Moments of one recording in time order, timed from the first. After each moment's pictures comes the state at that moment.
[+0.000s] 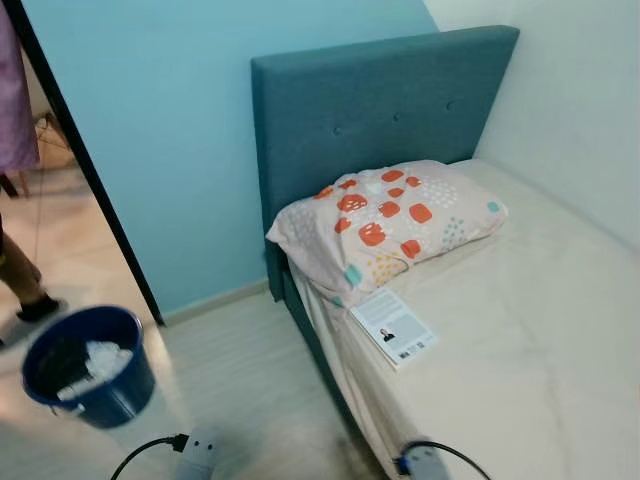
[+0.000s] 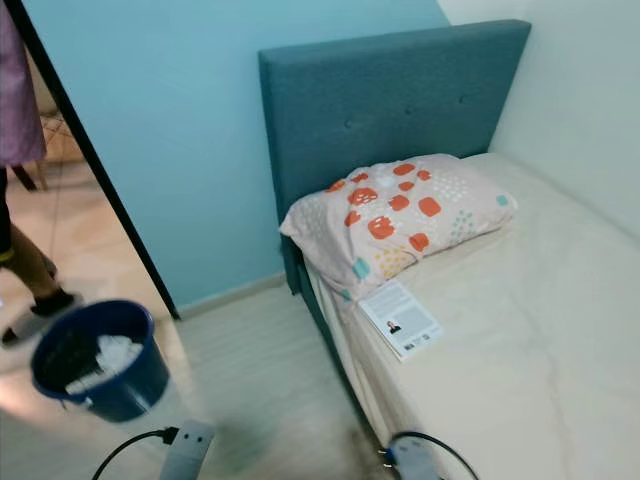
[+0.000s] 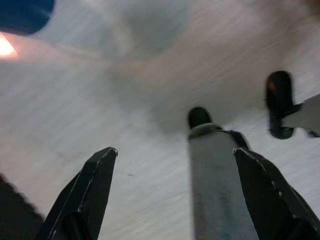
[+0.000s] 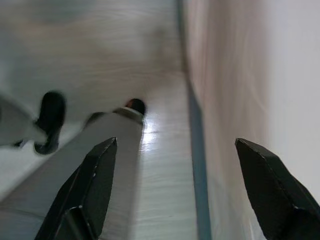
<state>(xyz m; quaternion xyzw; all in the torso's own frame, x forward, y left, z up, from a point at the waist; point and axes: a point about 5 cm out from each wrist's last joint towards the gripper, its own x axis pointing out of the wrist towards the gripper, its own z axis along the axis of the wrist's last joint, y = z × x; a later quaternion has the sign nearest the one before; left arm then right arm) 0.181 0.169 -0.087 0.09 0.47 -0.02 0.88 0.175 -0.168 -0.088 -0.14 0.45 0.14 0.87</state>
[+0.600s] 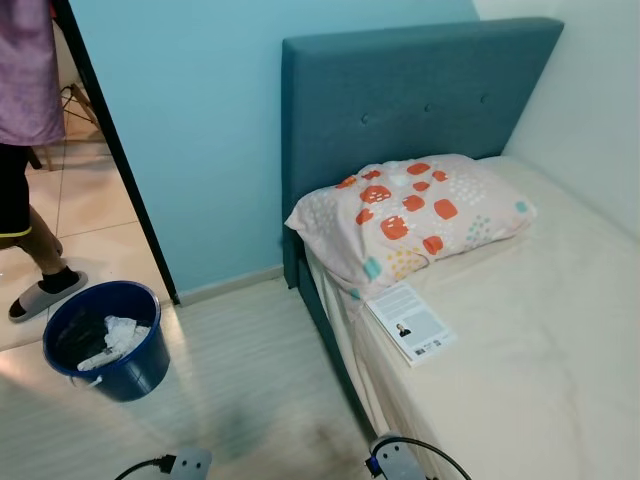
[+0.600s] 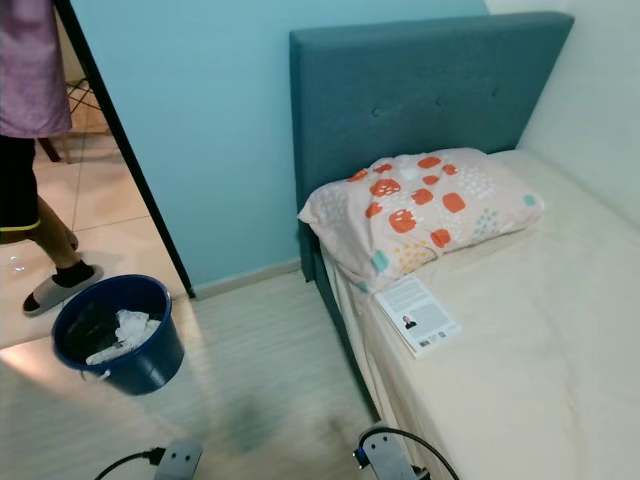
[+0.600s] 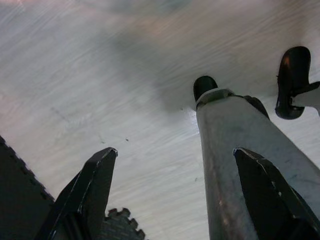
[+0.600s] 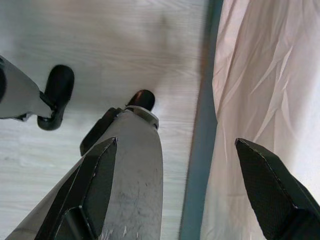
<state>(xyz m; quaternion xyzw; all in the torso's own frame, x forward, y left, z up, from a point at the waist) 0.169 0.183 -0.091 0.09 0.49 0.00 0.87 0.177 -0.162 -0.089 -0.19 0.46 0.16 0.85</state>
